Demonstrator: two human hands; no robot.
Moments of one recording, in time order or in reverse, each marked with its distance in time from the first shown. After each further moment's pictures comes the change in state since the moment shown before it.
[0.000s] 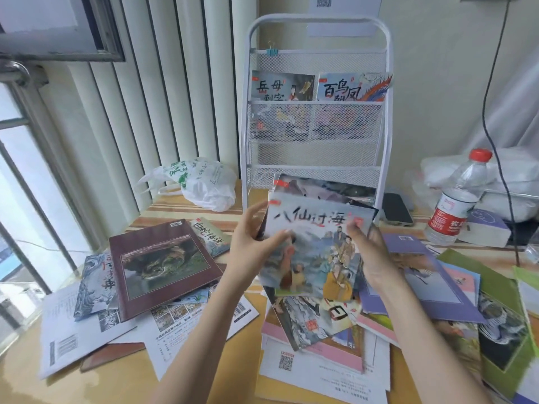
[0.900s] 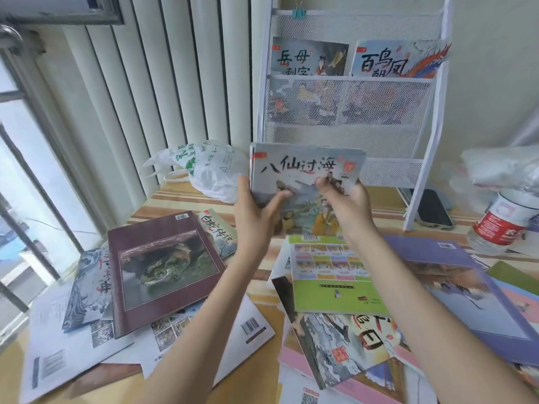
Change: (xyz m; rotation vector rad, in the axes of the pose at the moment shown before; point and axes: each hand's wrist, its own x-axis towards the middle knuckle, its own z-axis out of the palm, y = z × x) left_hand 0.079 -0.037 -0.009 0.124 0.332 0.125; right_hand 0.095 0.026 0.074 -0.067 -0.037 -0.123
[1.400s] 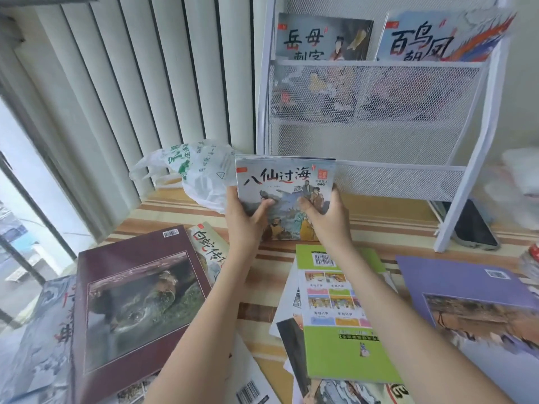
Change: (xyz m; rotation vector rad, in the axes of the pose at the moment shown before) left_hand 0.067 -0.096 0.010 0.168 0.044 -0.066; right_hand 0.057 0.081 0.038 -0.369 -0.005 -0.009
